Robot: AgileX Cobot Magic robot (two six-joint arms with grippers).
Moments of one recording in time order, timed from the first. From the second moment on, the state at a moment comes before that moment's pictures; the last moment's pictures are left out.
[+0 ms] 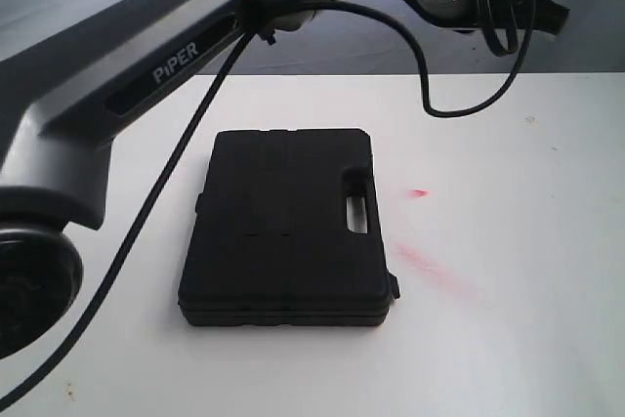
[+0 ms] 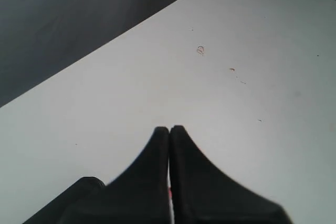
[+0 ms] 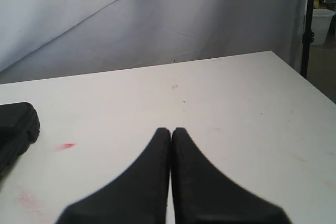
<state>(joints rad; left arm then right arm) -0.90 2.31 -2.44 0.24 0.98 -0.24 0.06 0.06 0.00 -0.07 0.19 0.17</state>
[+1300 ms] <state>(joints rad) -0.28 0.80 -0.55 -0.15 0.18 0.09 0.06 0.06 0.00 -0.07 0.19 0.17</state>
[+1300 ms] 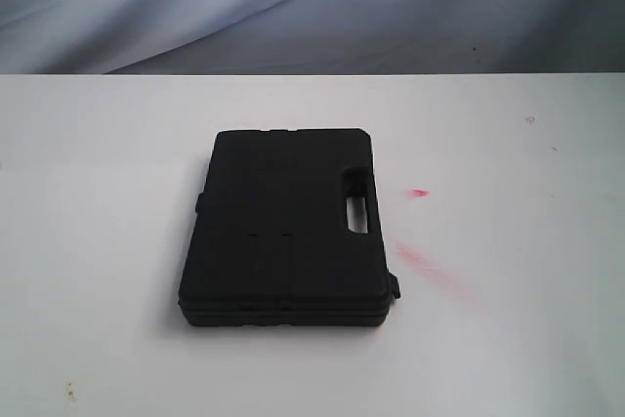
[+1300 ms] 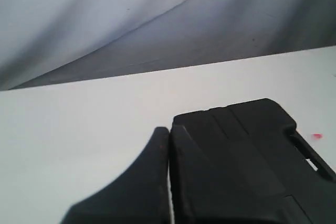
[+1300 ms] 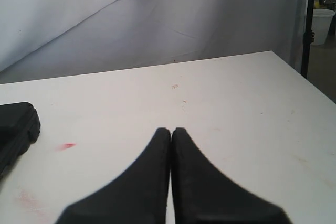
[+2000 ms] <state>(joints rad) -0.04 0.25 -0.17 -0.22 0.16 0.17 0.06 0.06 0.00 -0.07 0.19 0.17</state>
